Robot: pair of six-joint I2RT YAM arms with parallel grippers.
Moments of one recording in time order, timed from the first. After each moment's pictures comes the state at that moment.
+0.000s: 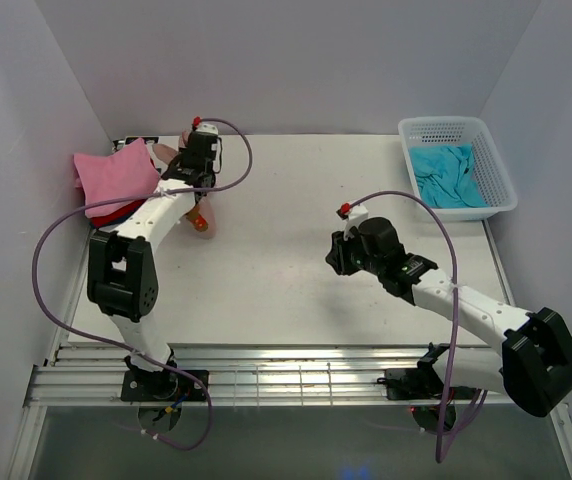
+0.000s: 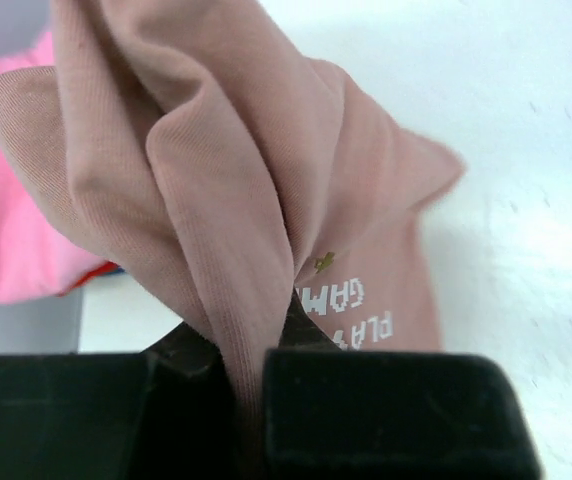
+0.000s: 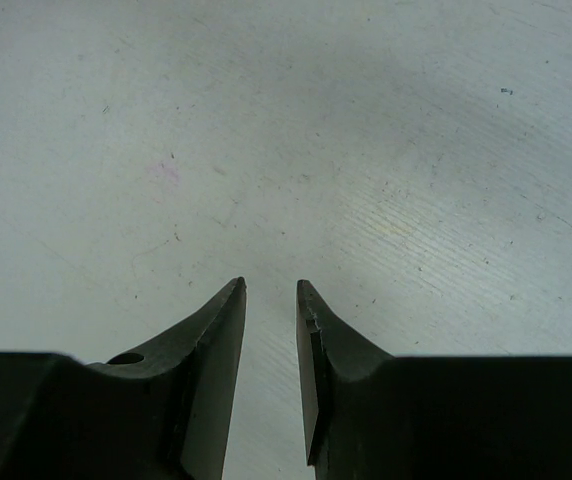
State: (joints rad) left arm -0.30 1.79 1.43 -0.35 -0.58 0.10; right arm 0.66 1.19 0.68 -0.05 -0.06 0.19
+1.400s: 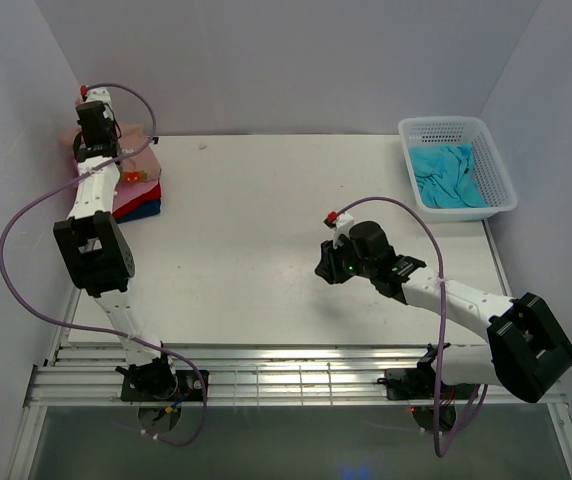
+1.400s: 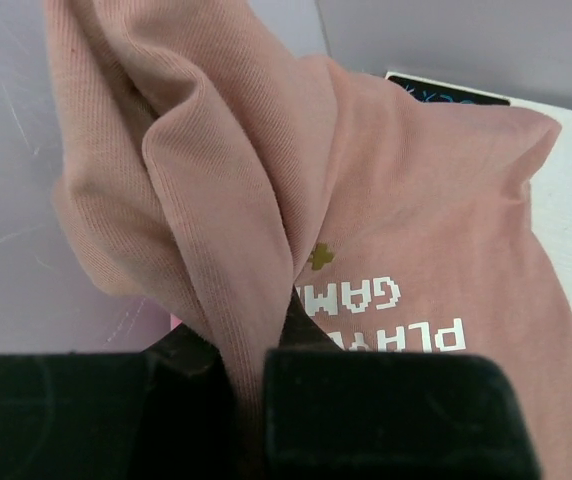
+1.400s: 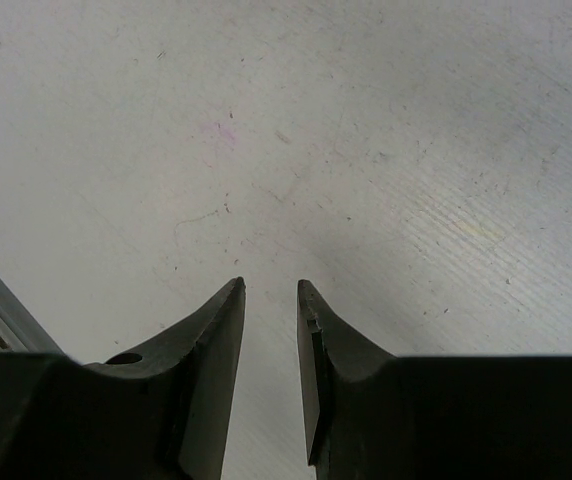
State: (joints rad) left arm 0.23 2.02 1.83 -0.20 -0.30 0.20; right arm 0.69 1.27 0.66 0.00 -0.20 0.19
